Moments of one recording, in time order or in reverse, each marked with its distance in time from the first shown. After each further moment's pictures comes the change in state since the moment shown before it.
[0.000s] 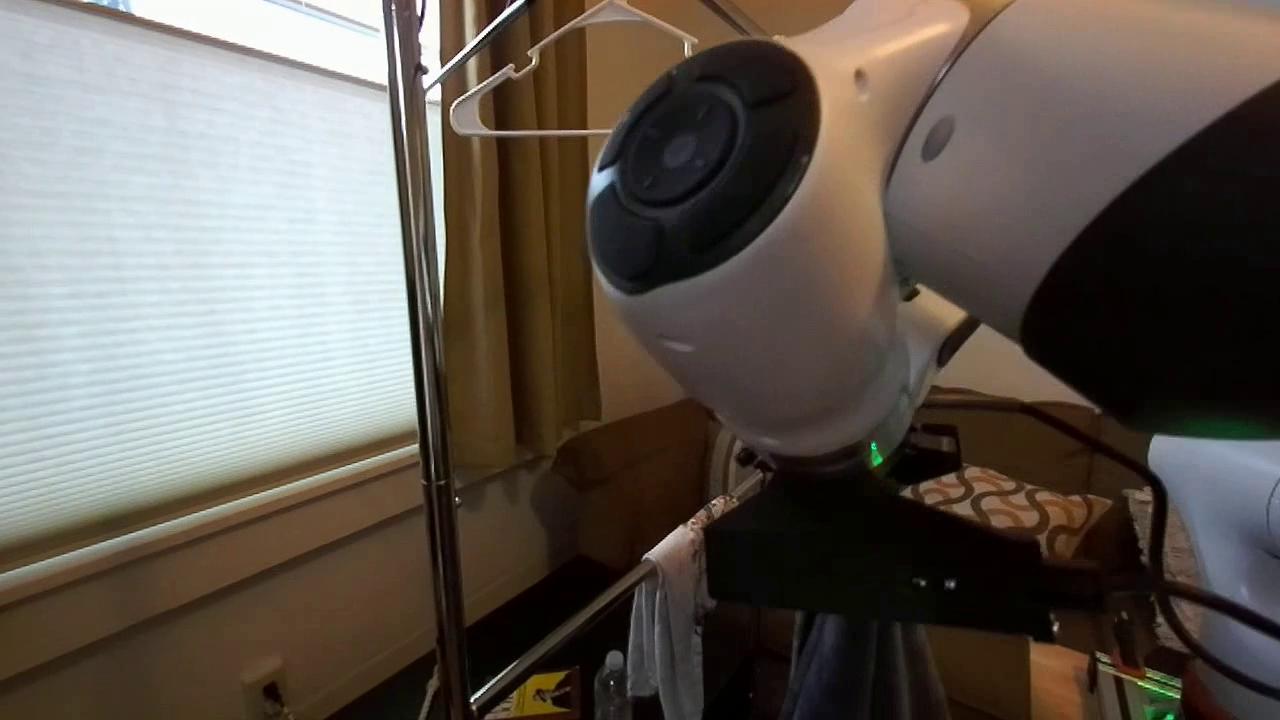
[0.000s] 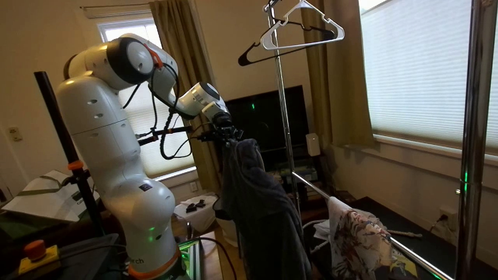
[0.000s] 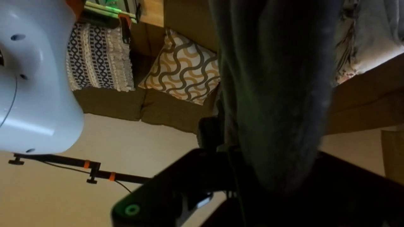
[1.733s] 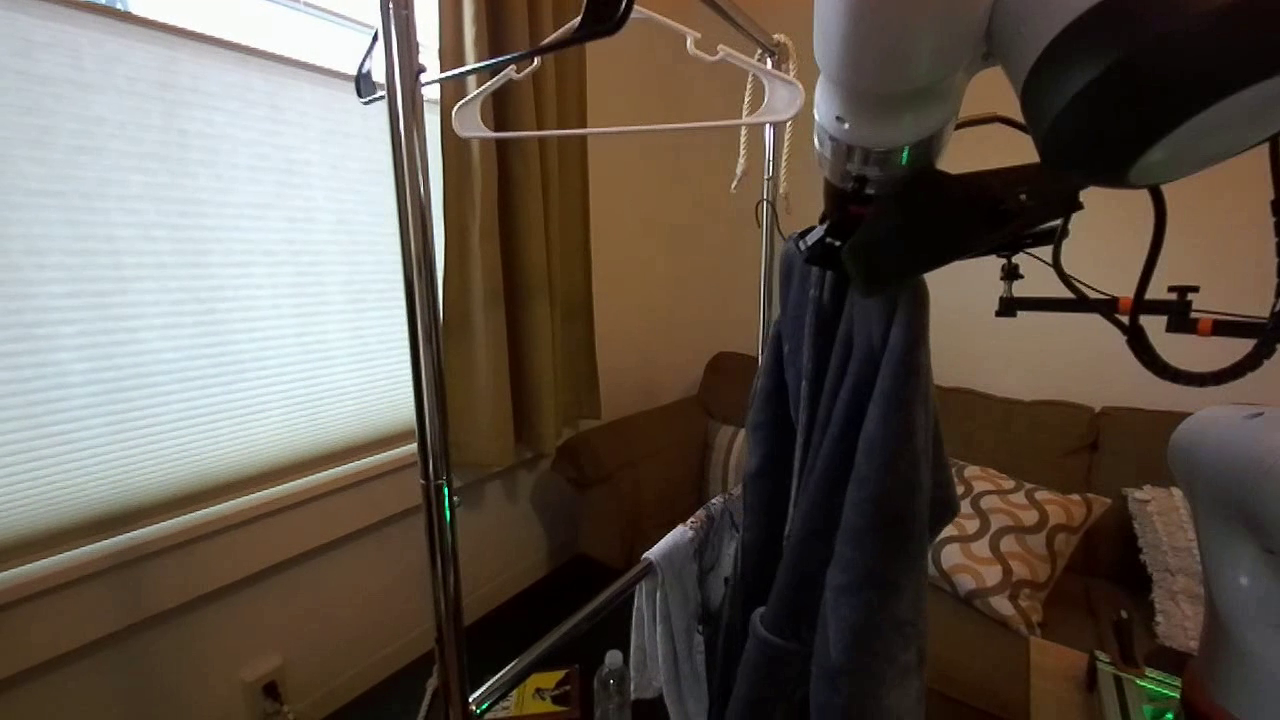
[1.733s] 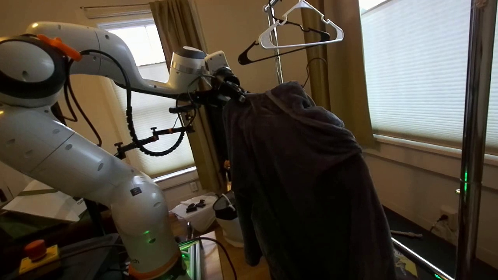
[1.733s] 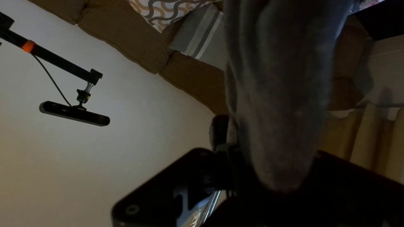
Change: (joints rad) arm -0.209 -0.495 -0.094 -0.170 -0.294 0.154 -0.922
